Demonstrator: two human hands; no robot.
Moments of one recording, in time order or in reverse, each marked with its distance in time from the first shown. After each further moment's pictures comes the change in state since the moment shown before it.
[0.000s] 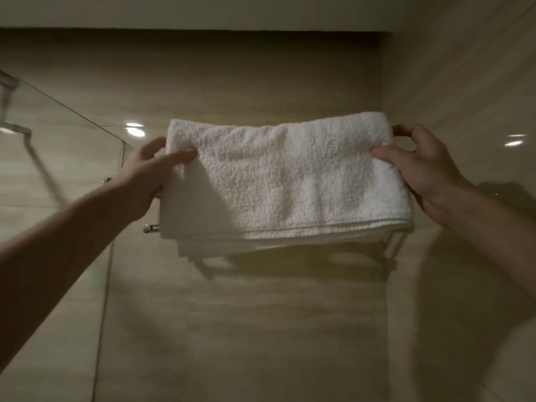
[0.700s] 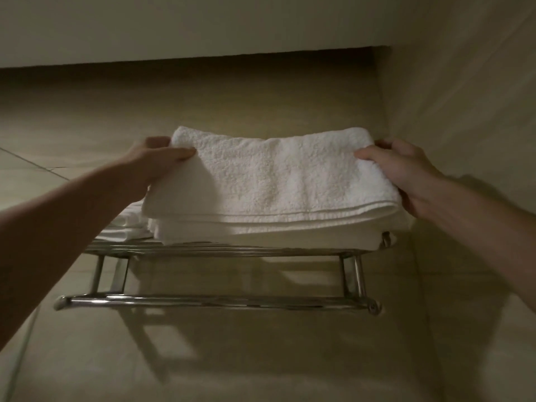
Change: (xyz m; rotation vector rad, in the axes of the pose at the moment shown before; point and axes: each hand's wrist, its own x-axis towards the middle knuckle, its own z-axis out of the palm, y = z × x) left_hand 0.192 -0.041 0.088 0.315 0.126 0.116; right_hand 0.183 0.114 0.013 0.049 0.047 0.025
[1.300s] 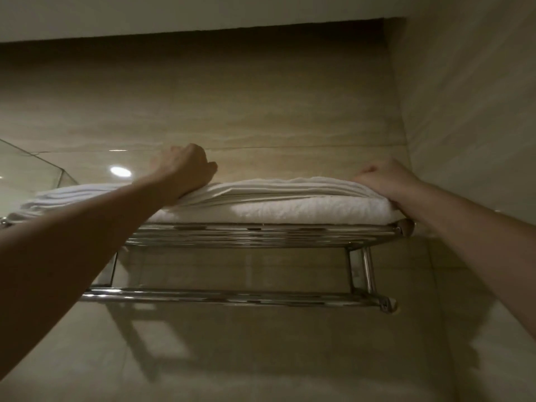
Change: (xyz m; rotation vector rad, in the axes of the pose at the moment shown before) left_hand 0.019 -0.036 0.066 0.945 0.077 0.260; right_hand 0.035 0.063 0.023 -0.545 -0.008 0.013
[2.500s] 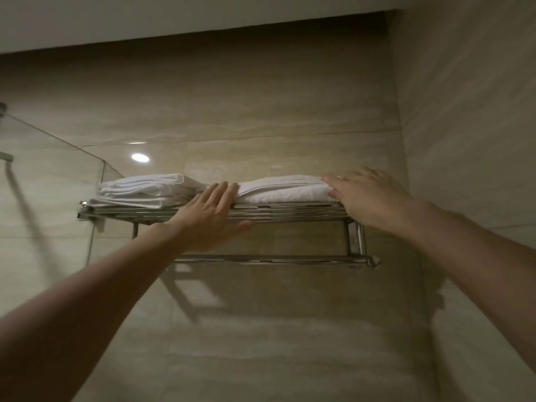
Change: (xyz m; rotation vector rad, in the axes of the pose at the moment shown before) left_hand -0.130 -0.016 -0.016 0.247 -0.403 0.355; right_hand -0.087 -0.014 -0.005 -0.948 -0.170 -0.551
